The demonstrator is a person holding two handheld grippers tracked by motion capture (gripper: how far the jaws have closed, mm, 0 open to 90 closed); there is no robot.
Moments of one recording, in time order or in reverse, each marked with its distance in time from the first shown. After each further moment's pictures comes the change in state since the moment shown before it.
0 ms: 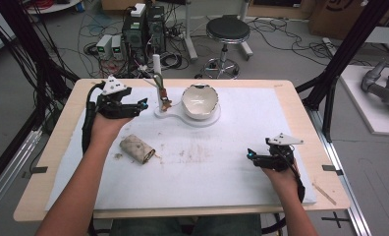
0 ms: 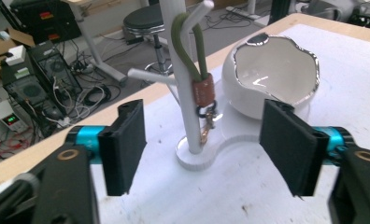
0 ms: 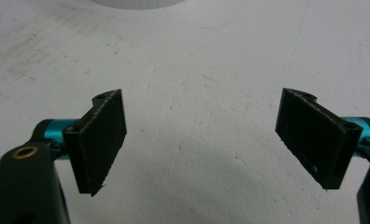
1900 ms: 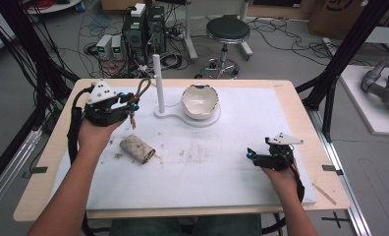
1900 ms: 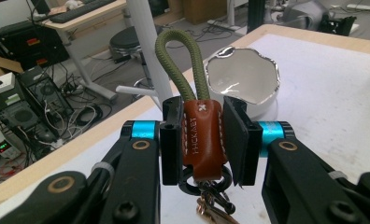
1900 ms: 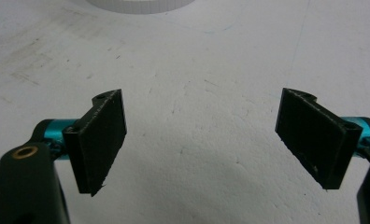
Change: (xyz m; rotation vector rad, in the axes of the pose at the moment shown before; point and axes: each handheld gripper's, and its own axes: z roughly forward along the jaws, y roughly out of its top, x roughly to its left) left arm -0.009 0.012 -0.033 -0.077 -0.050 0.072; right arm 0.001 0.001 0.000 -0.009 0.004 0.003
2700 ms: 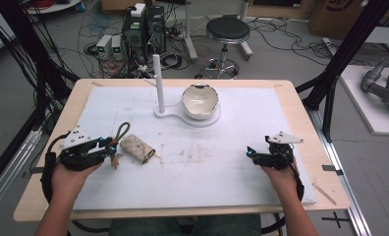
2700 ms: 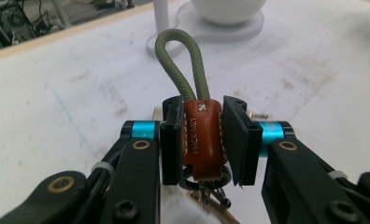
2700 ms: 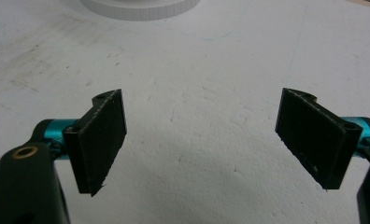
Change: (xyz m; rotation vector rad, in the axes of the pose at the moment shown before) left arm -0.008 -0.107 -0.060 0.108 -0.064 -0.142; right arm 0.000 0.003 0.000 -0.015 -0.006 -0.004
